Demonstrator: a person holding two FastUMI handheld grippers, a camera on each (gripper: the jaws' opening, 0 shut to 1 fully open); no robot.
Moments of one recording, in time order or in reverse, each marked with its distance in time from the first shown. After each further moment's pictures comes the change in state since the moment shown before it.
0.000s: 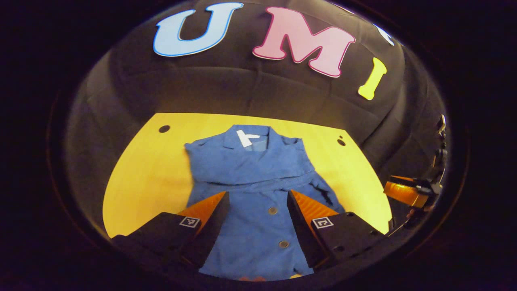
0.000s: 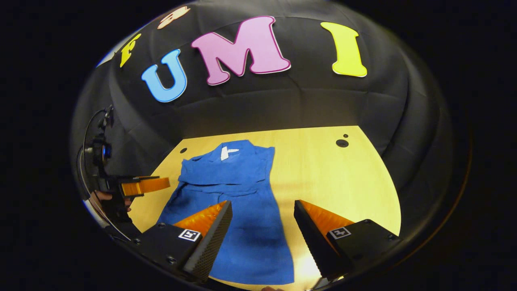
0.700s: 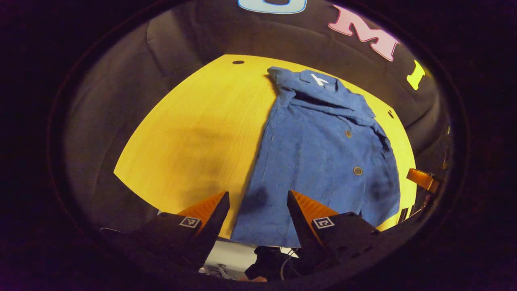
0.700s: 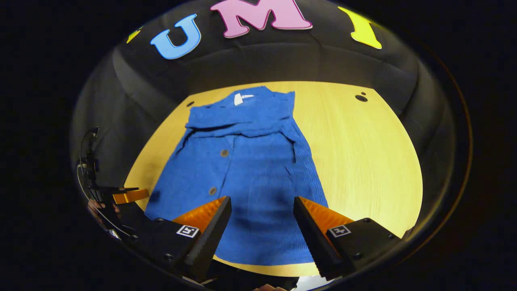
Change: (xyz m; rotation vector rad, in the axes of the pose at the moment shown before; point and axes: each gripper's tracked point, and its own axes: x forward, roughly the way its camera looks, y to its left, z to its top) left arm -0.031 0.091 -0.200 -0.246 0.334 0.180; right arm 0.013 0.014 -0.143 -0.031 0.297 -0.025
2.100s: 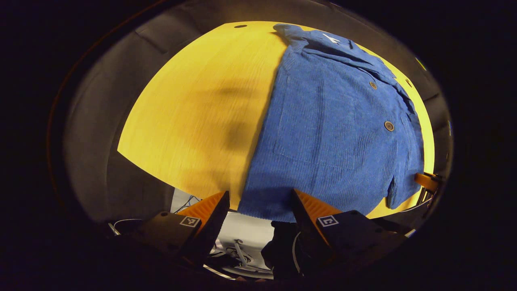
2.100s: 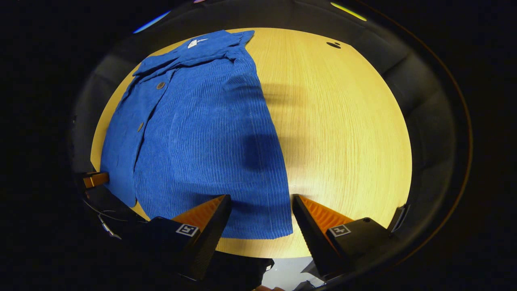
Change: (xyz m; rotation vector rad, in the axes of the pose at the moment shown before) left arm 0.018 0.011 -0.045 0.029 0.231 0.119; right arm 0.009 -0.085 -0.106 0.003 0.346 -0.196
